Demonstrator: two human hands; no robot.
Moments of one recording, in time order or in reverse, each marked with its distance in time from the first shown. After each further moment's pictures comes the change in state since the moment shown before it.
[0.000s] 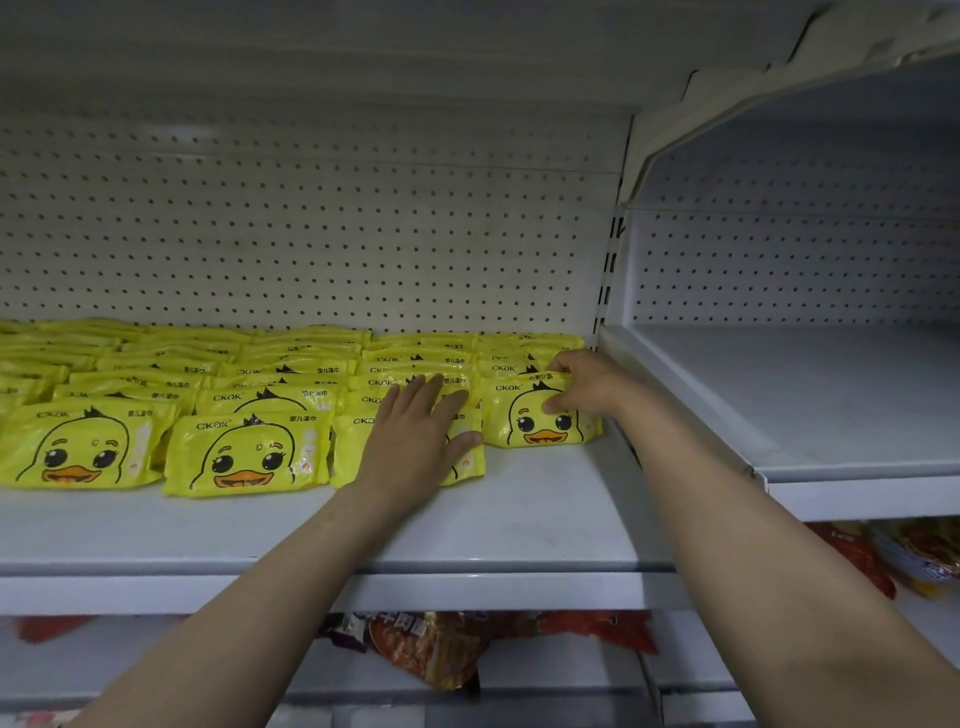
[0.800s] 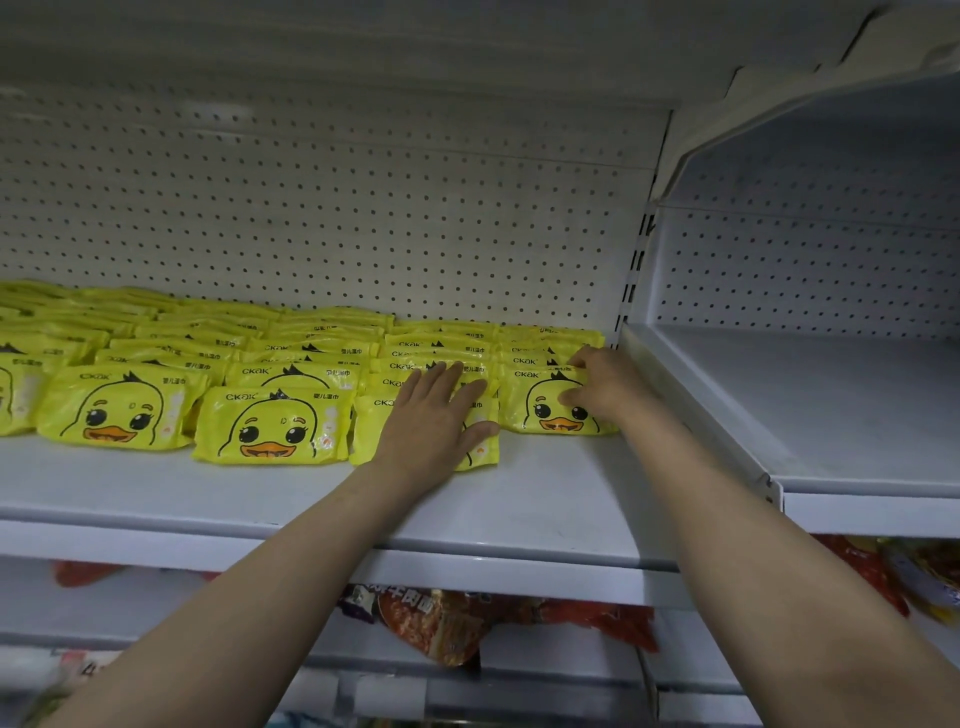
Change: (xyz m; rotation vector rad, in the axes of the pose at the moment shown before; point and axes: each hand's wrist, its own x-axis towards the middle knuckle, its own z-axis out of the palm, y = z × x) left_hand 0.000 -0.003 0.005 0.007 0.035 0.021; right_hand -0.001 -0.004 0.012 -0.108 0.127 0.001
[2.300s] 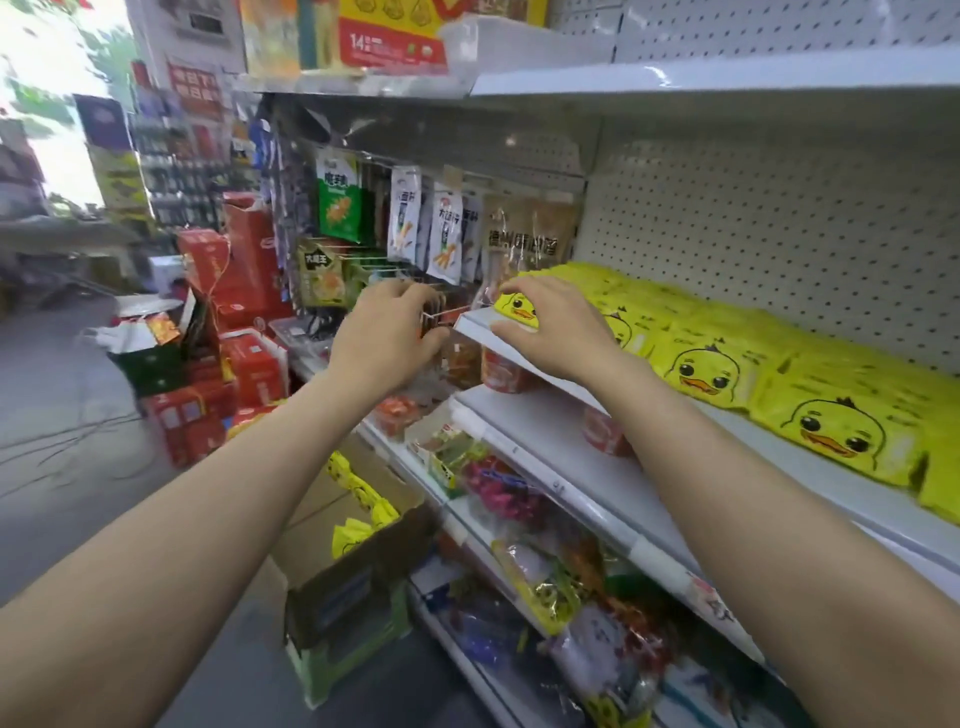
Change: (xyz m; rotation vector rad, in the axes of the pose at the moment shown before) left_hand -0.480 -0.435 -0.409 0.361 0.202 -0.813; right_hand -0.263 -0.739 0.130 0.282 -0.036 -1.094
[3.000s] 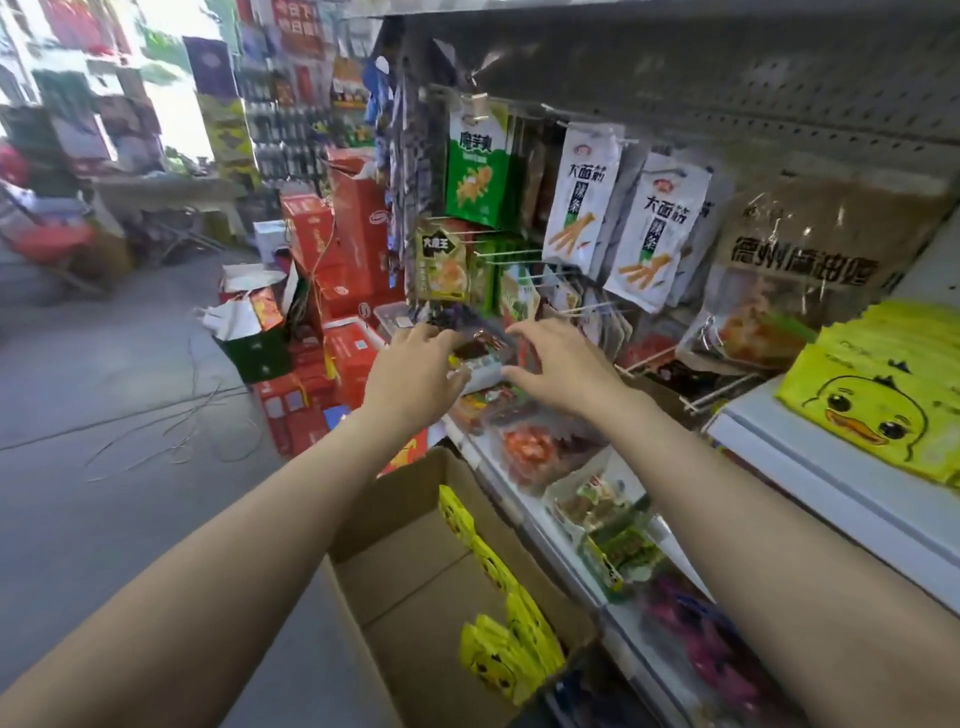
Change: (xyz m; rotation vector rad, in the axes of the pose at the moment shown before) left_hand 0.171 -0.350 0.128 0.088 -0.219 -0.165; right_hand 0.341 -0.092 0.291 0.069 -0.331 -0.053
